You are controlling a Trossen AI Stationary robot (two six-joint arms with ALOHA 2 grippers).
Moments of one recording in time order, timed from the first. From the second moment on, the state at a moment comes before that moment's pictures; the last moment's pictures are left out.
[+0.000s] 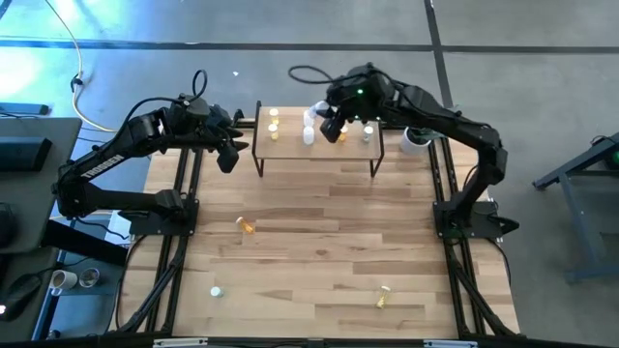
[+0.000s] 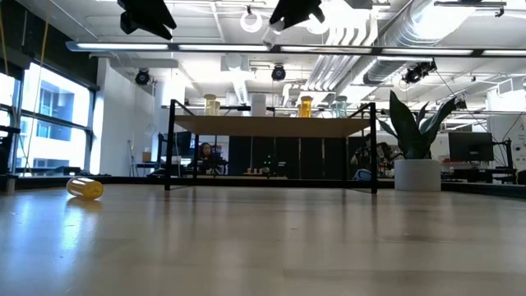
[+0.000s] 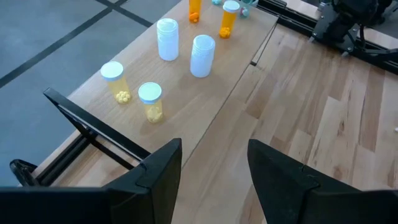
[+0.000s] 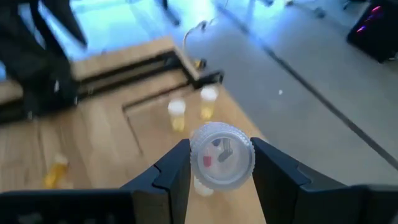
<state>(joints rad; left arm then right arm) 0.60 0.99 1.24 -0.92 0.01 -0.10 -0.34 1.69 1.95 -0.80 0.15 0.04</state>
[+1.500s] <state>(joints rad) 0.60 0.99 1.24 -0.92 0.01 -0.13 -0.34 1.98 1.95 -0.94 0.05 -0.24</state>
